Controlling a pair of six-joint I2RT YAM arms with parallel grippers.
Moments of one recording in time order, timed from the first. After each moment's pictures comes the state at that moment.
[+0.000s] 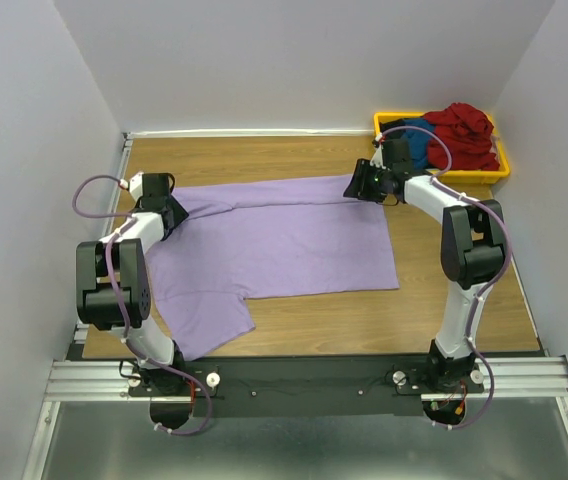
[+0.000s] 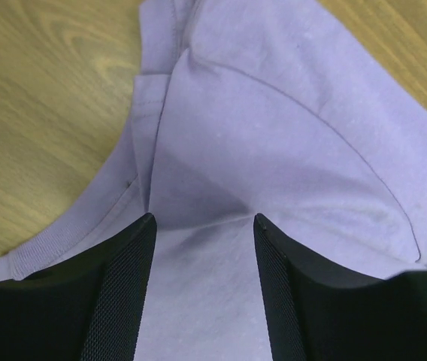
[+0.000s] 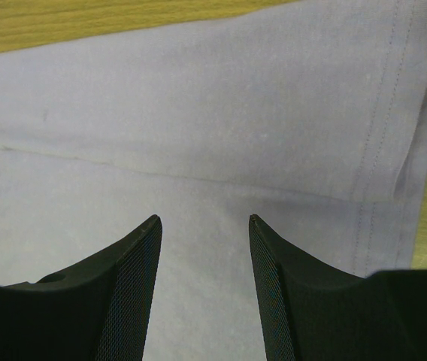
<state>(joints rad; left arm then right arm) 0.07 1.67 0.98 -0.15 -0.22 -0.62 0.21 2.01 1.42 -0.21 -0.27 0.35</state>
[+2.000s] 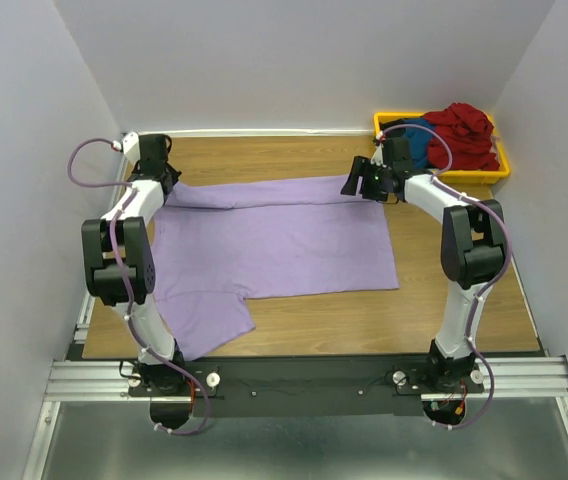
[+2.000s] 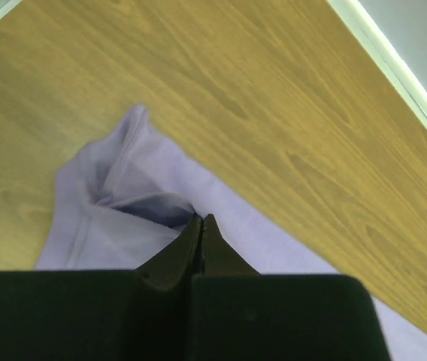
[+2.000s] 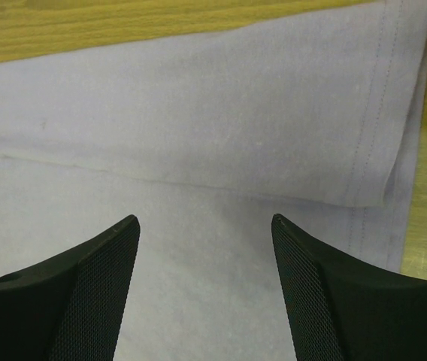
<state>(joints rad) 0.07 1.83 1.32 -0.14 -0.27 -0.68 0.21 2.01 1.43 -0.21 -0.26 0.34</state>
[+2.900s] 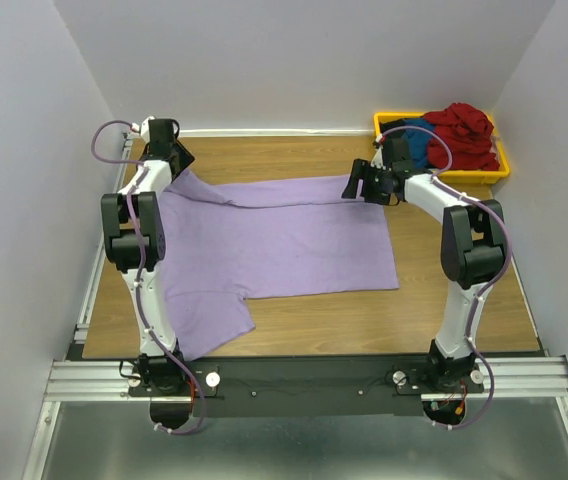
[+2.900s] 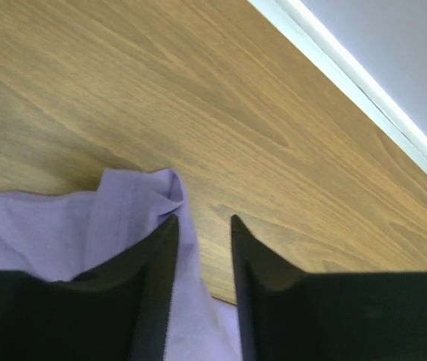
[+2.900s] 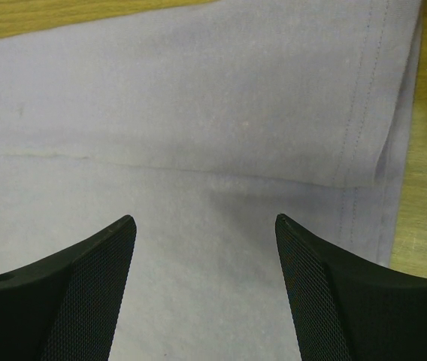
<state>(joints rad) 0.07 2.21 1.72 -0.17 -0.07 -0.64 0.21 2.01 1.44 -0.27 -0.24 0.33</state>
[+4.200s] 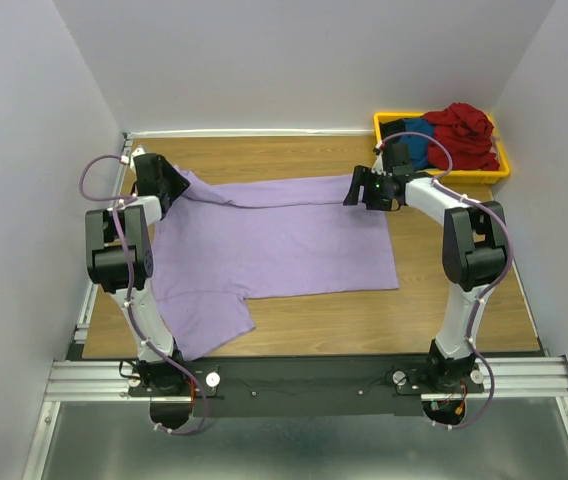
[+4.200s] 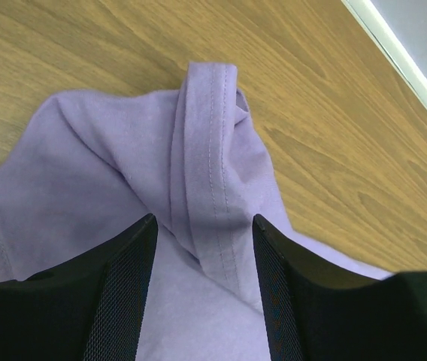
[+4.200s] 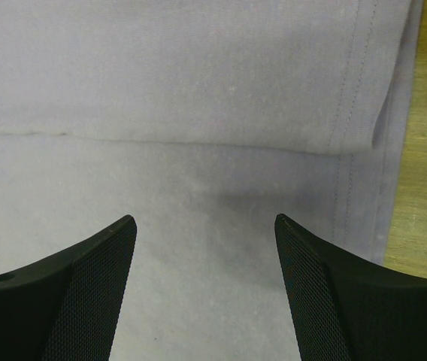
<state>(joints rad) 0.14 1.98 1.19 0.21 0.07 -0.64 0.21 1.99 1.39 -0.29 -0.23 0.32</state>
